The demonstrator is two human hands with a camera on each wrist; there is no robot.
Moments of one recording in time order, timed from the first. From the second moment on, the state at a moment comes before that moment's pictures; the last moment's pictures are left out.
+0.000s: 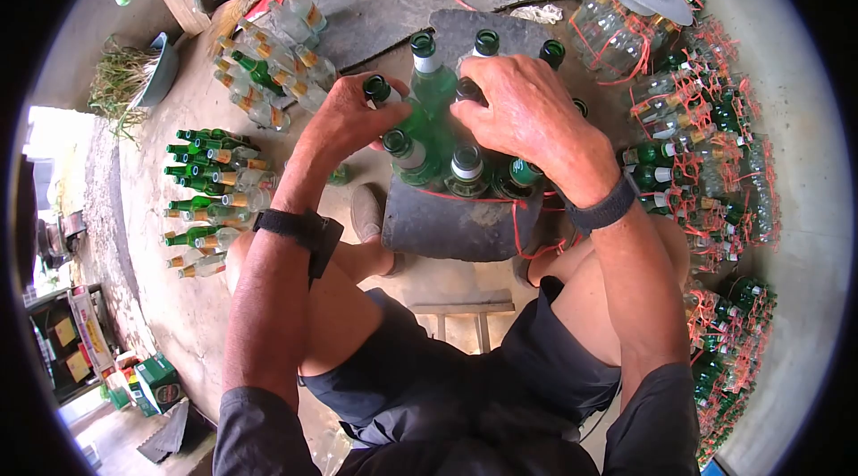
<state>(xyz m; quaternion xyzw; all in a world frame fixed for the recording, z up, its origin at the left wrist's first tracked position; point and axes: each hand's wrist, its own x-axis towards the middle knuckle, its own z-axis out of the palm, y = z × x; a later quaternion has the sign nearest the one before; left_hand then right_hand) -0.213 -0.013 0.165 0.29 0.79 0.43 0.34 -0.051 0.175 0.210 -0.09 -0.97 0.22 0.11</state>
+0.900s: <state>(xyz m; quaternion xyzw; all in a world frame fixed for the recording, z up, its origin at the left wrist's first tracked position) -0.215 -0.016 0.163 0.33 0.78 0.44 0.31 -0.064 0.169 0.213 -0.10 -0.95 0.28 0.01</state>
